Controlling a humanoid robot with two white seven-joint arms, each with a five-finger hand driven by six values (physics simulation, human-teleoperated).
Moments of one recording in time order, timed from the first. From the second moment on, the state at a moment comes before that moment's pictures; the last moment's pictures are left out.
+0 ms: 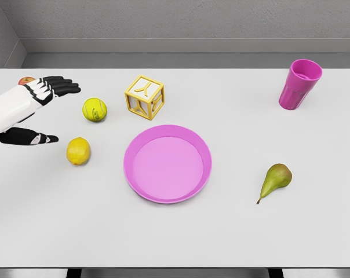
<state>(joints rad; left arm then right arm) -0.11 0.93 -0.12 -1.74 -0.12 -0.61 -0.26 -0.05 0.00 -0.34 0.20 0.27 -0.13 -0.04</state>
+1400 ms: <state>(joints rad) -0.39 0.95 -0.47 -1.51 -0.25 -0.61 -0.56 -0.05 0.00 -0.33 0.20 0.27 -0.13 -0.04</state>
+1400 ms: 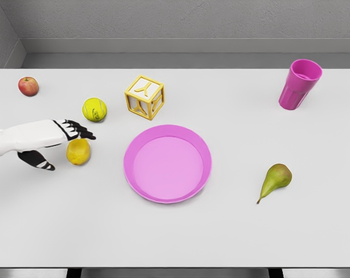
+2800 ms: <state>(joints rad) -0.41 0.86 -0.49 -1.44 -0.38 -0.61 -0.56 -0.05 0.00 -0.33 0.20 0.27 -0.13 -0.04</state>
